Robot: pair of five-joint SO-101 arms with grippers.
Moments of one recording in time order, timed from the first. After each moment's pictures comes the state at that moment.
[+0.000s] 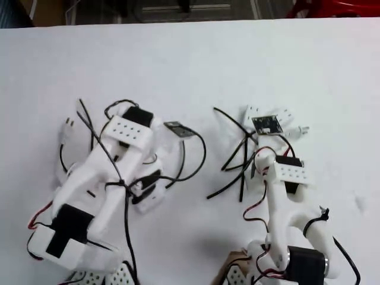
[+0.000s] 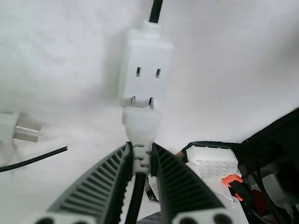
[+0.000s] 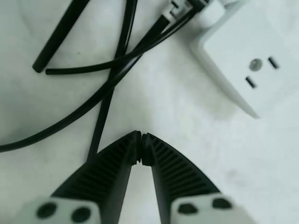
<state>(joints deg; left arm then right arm) 16.4 -2.0 23.0 100.7 -21.6 6.2 -20.3 58.0 50.5 18.2</state>
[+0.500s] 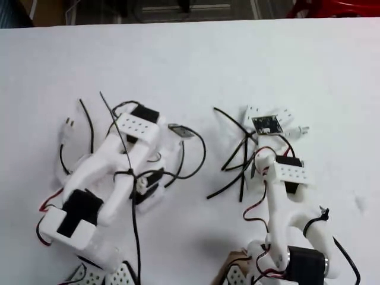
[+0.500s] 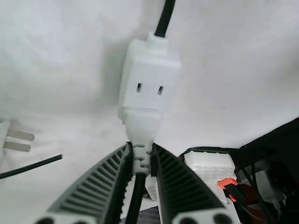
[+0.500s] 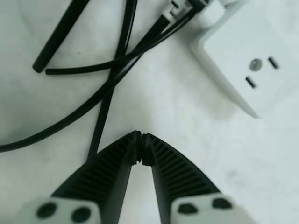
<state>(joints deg) 16.5 7.0 20.4 98.9 -18.9 6.2 -20.3 58.0 50.5 18.2</state>
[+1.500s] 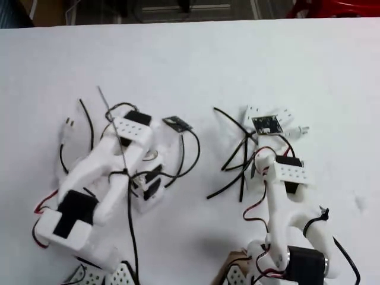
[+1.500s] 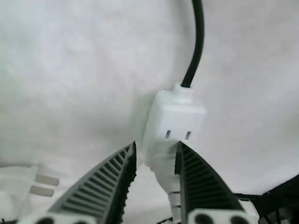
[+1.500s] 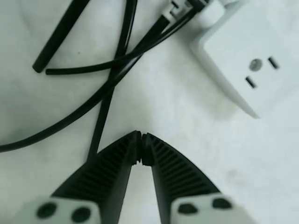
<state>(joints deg) 13.1 6.4 26.5 82.5 -22.9 6.2 -20.3 58.0 50.5 18.2</state>
